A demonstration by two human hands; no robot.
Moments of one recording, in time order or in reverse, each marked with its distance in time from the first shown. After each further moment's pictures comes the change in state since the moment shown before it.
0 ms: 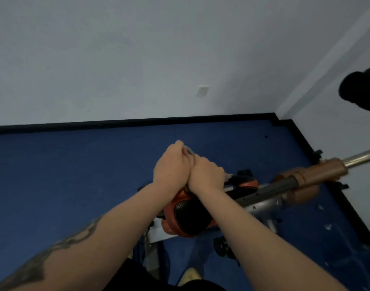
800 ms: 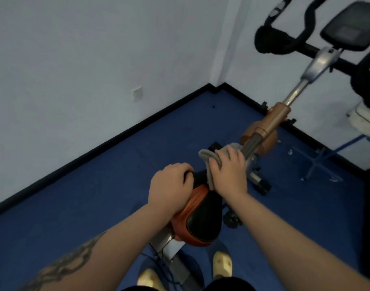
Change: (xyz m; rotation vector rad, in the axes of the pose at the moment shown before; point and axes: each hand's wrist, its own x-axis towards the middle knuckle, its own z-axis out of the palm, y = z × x) left_hand 0.024 -0.011 0.003 0.313 -0.355 0.573; right_hand -0.029 0.060 0.019 0.224 0.433 0.539
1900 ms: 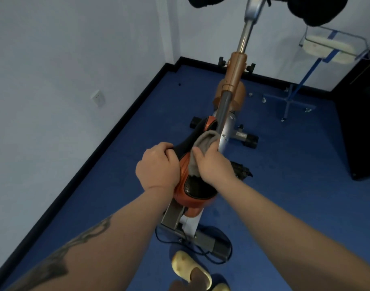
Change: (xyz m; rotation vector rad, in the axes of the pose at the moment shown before) left_hand -0.007 0.001 0.005 -0.013 0.150 -0.085; right_hand -0.073 -0.038 -0.009 0.328 -0.238 0.587
